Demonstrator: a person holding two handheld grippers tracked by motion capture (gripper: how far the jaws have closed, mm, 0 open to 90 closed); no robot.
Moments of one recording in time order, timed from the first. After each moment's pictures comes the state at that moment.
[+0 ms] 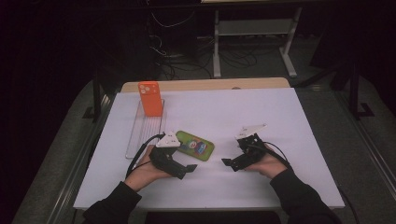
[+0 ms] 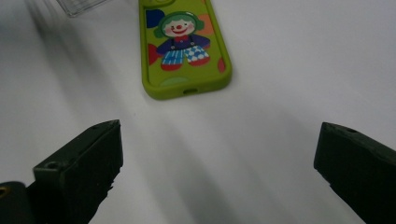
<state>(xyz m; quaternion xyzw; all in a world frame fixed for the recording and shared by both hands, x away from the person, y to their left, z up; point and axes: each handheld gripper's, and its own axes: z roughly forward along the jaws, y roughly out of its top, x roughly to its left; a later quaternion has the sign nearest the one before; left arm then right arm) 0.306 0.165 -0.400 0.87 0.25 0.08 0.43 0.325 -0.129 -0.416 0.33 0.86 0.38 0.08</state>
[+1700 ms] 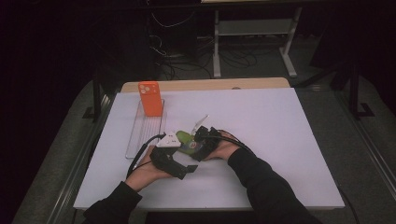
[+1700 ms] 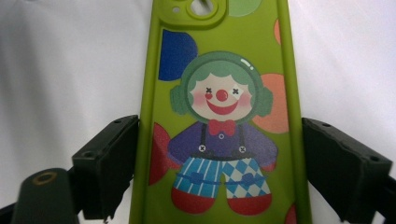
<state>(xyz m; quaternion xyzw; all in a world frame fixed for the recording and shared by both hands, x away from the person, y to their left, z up) 0.306 0.163 -0.402 0.86 0.25 0.07 0.43 0.390 -0.008 -0.442 0.22 0.93 0.28 0.07</state>
